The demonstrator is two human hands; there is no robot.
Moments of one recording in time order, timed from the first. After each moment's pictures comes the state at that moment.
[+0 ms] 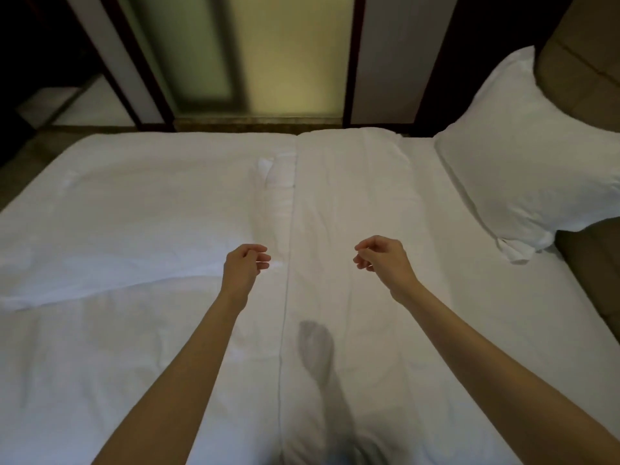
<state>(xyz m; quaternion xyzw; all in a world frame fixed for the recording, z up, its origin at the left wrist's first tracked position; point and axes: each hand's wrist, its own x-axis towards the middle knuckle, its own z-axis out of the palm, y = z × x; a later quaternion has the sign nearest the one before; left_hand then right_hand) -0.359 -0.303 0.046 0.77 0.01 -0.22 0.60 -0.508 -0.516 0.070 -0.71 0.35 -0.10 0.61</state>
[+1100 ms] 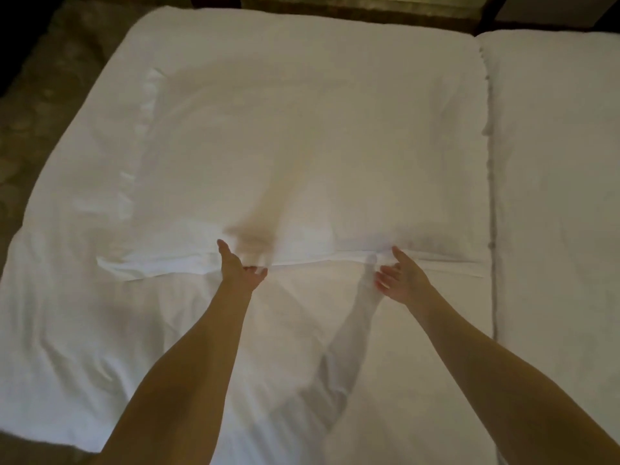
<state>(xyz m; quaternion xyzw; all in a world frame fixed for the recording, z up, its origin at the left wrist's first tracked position) -0.012 0.016 -0.168 0.39 0.47 -0.28 0.74 -0.158 -0.245 -0.179 -0.27 0.60 0.04 0.75</state>
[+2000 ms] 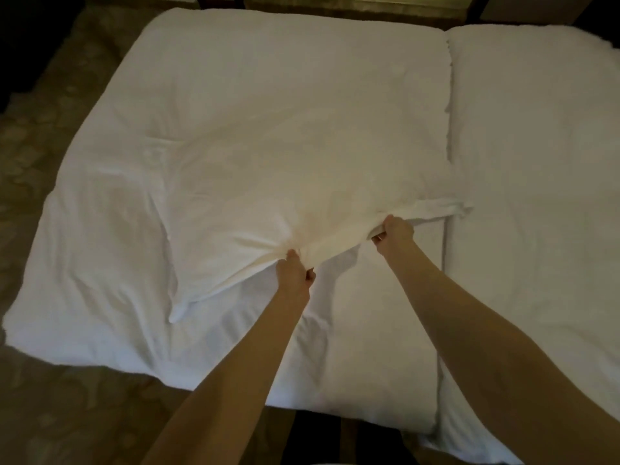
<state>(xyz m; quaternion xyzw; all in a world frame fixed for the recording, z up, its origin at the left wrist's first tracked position) -0.218 -0.059 -0.085 0.52 0.40 -0.27 0.70 -0.223 -0.242 -0.092 -0.38 0.57 -0.05 0.73</state>
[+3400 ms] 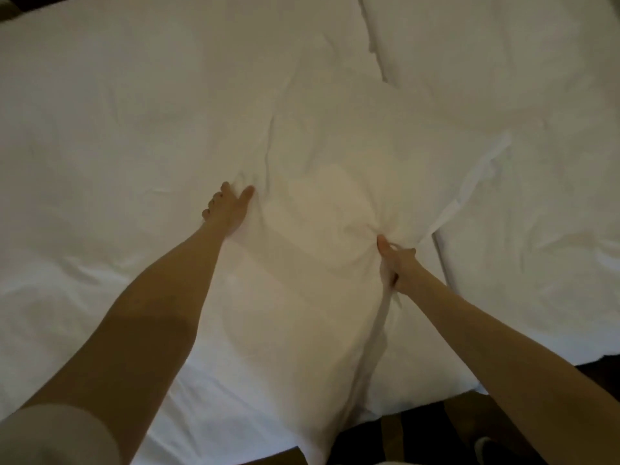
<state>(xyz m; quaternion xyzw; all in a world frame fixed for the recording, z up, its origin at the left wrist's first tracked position) 0.022 -0.112 -0.168 0.93 -0.13 -0.32 0.10 -0.284 -0.251 -0.190 -0.29 0.71 -0.03 0.64</state>
